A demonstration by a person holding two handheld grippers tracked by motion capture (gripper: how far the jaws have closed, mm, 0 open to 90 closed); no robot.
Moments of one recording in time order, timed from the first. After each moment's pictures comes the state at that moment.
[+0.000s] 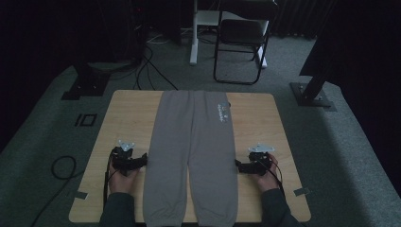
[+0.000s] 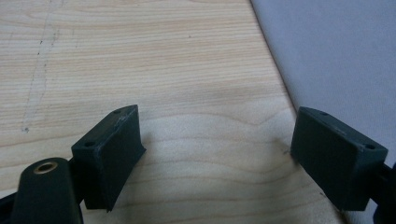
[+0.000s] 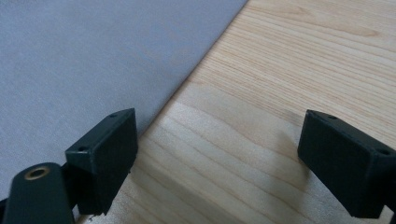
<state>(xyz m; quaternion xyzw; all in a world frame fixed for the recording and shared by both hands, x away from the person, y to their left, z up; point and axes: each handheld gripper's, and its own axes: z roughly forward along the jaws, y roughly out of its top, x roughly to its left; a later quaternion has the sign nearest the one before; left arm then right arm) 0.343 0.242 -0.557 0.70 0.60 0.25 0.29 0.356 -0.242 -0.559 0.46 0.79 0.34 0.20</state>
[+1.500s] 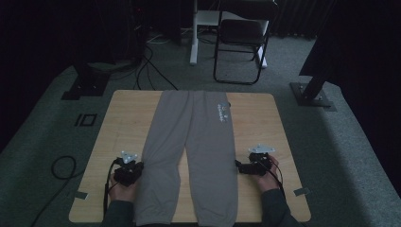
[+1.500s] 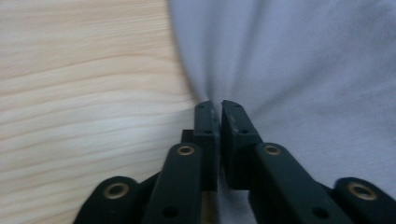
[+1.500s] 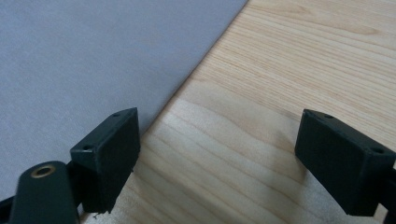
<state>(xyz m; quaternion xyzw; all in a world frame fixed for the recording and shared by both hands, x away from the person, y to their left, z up) 0.298 0.236 -0.547 0.72 0.59 0.21 0.31 0.353 -0.242 -0.559 0.46 0.79 0.34 0.20</state>
